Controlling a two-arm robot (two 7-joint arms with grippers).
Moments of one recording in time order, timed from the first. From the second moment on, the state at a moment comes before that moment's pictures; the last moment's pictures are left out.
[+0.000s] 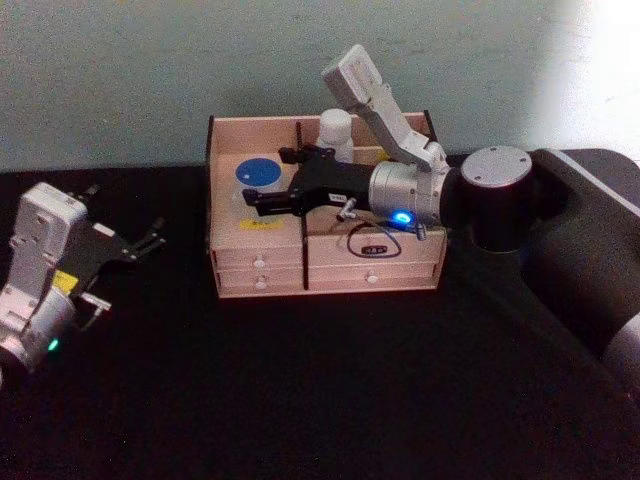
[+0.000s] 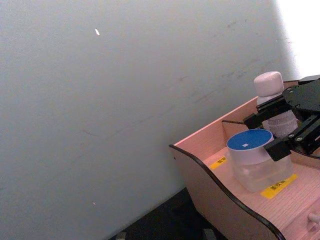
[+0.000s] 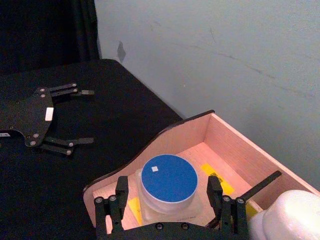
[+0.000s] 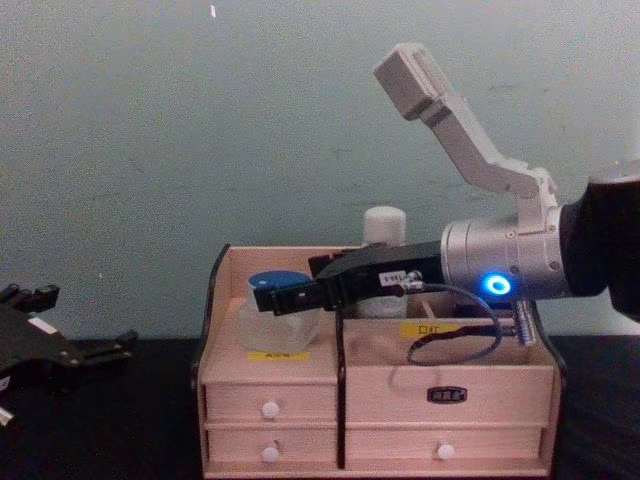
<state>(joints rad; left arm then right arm) -0.20 0.60 0.45 -1.41 -0.25 -0.12 0.03 0.78 0.17 -0.66 -0.91 0.32 0.14 0.63</state>
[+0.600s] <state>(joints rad) -0.20 0.60 0.45 -1.41 -0.25 -0.12 0.03 0.72 0.24 -0.58 -1.11 0.39 0.14 0.64</state>
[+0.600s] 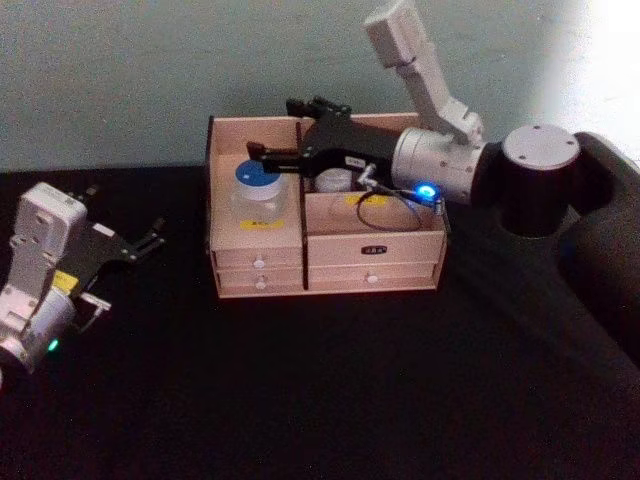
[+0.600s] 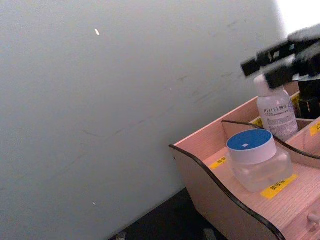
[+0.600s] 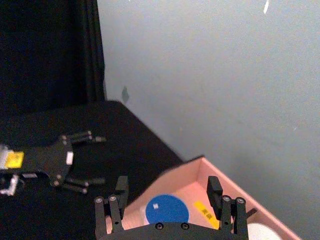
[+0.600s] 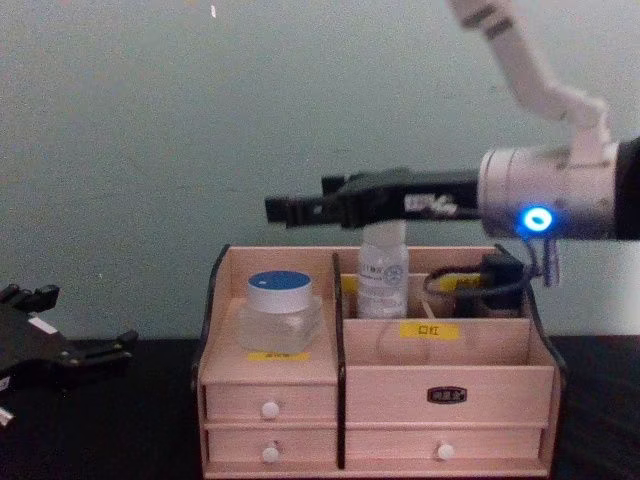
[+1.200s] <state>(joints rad) -0.20 0.60 0.45 -1.41 -0.25 -0.12 0.03 0.61 0.37 -0.44 -1.32 0.44 0.10 0.47</state>
